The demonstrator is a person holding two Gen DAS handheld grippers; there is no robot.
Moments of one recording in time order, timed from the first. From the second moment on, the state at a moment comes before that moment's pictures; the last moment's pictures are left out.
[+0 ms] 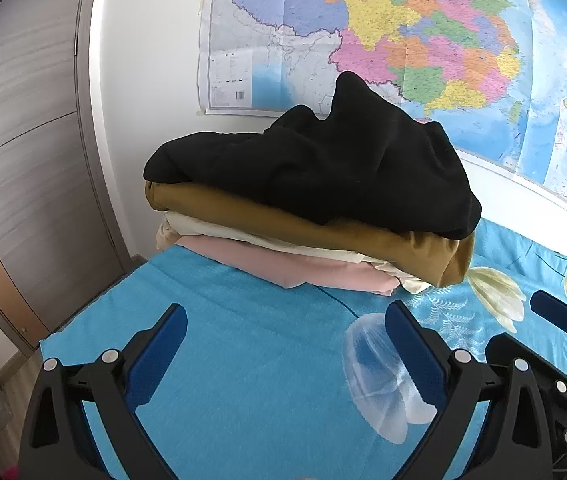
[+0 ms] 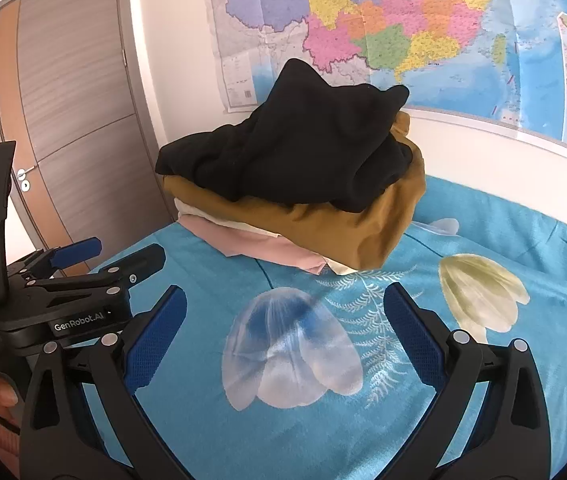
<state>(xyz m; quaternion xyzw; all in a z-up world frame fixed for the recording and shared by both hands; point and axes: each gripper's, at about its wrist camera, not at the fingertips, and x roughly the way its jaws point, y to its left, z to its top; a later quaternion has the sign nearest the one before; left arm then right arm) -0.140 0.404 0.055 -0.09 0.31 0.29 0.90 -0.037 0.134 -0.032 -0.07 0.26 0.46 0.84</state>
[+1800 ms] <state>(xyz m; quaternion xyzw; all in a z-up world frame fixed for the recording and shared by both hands) -0.160 0.385 0.056 -0.09 0.30 0.28 0.91 -0.056 0.119 -0.028 -0.06 0.25 0.45 0.86</state>
